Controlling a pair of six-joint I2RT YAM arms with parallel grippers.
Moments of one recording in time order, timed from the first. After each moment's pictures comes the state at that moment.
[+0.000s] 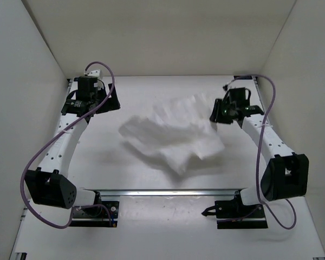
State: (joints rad) left arm -0.15 1.36 1.37 -0.69 -0.04 -0.29; right arm 0.15 1.42 1.20 -0.55 -0.18 0.26
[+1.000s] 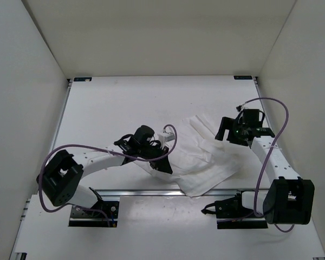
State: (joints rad) left arm -0.77 1.42 0.77 -0.09 0.74 -0.34; right arm -0.02 1.20 0.85 -0.54 -0.21 0.21
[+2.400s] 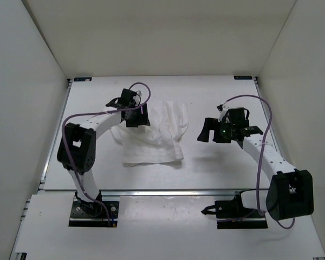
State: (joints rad) left arm -0.34 1.87 1.33 -0.42 0.14 -0.41; right arm 0.15 1.27 0.85 -0.47 -0.38 0.21
